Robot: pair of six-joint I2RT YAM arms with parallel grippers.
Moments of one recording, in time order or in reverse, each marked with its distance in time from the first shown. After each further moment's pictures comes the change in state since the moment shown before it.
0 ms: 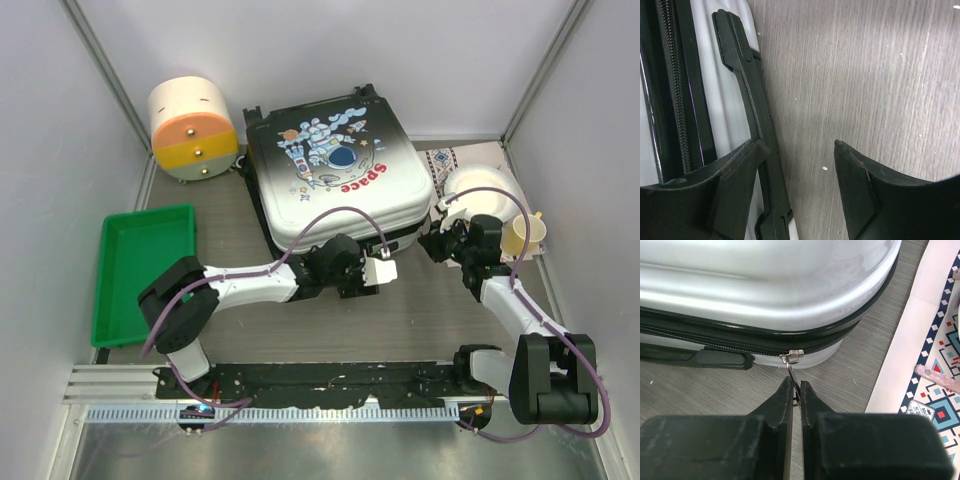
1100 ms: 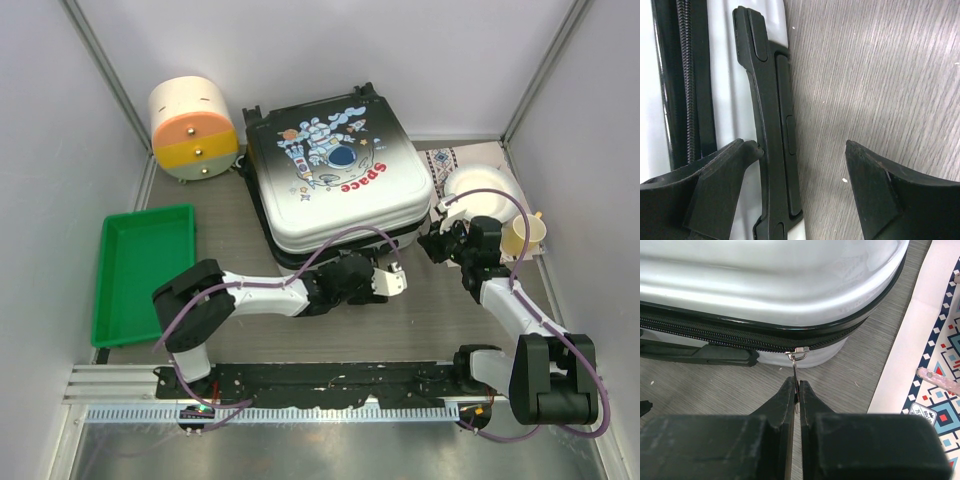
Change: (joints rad) left arm -0.112 0.078 -0.007 0.155 -0.351 0.043; right arm 0.000 -0.002 -0.018 0.037 -0.009 0.003
